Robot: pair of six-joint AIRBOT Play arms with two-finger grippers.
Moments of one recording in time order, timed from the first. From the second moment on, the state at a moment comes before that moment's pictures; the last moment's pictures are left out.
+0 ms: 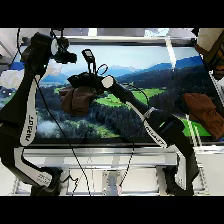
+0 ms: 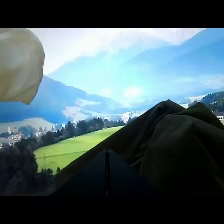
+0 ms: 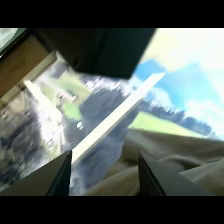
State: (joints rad) left arm -0.25 -1.72 2.01 1.82 -1.17 -1.65; right arm 0.70 -2.03 1.95 -0.54 0.42 0.93
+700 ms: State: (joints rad) left arm -0.25 -1.72 2.01 1.73 -1.19 -1.59; right arm 0.61 -2.00 1.96 -0.50 0.30 1.31
